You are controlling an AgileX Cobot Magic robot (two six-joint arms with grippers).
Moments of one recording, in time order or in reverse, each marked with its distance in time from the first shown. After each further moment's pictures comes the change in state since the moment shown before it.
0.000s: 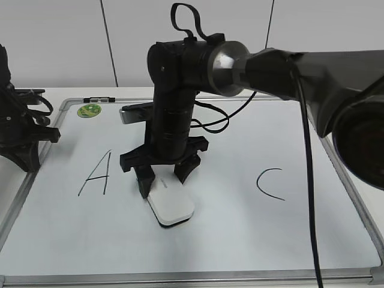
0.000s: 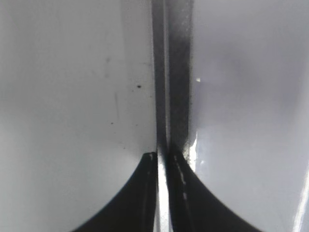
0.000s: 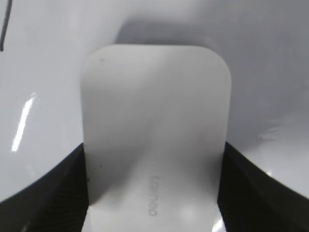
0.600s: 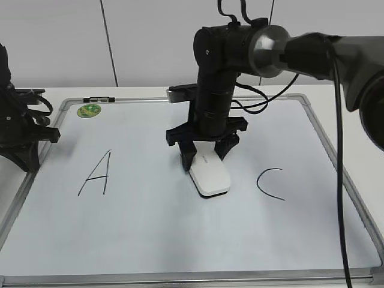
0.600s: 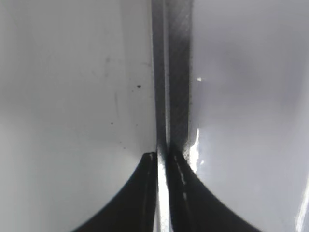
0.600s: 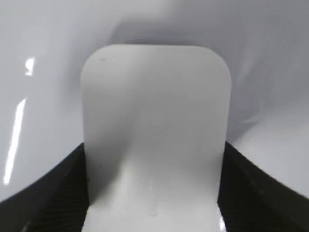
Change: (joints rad) left arm -0.001 0.000 0.000 0.005 0.003 0.000; right arm -0.149 -0.024 0.006 -0.094 -0.007 0.010
